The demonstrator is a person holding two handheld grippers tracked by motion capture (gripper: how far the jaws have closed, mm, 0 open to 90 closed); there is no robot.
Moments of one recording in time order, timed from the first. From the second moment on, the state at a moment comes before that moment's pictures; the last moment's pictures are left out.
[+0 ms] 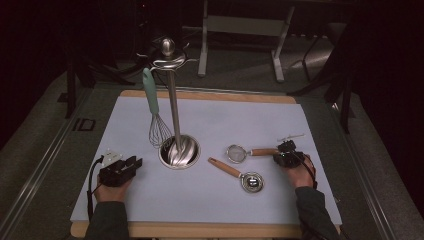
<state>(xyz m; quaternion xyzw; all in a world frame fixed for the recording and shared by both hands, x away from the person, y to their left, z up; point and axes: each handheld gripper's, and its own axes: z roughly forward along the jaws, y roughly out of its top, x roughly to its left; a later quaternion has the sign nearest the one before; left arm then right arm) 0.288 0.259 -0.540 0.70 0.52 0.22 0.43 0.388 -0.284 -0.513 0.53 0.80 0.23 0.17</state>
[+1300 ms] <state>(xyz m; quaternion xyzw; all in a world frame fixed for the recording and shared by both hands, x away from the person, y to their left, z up) 0.287 0.259 -0.540 0.70 0.51 0.22 0.44 0.454 -0.220 -0.507 0.54 0.80 0.21 0.15</state>
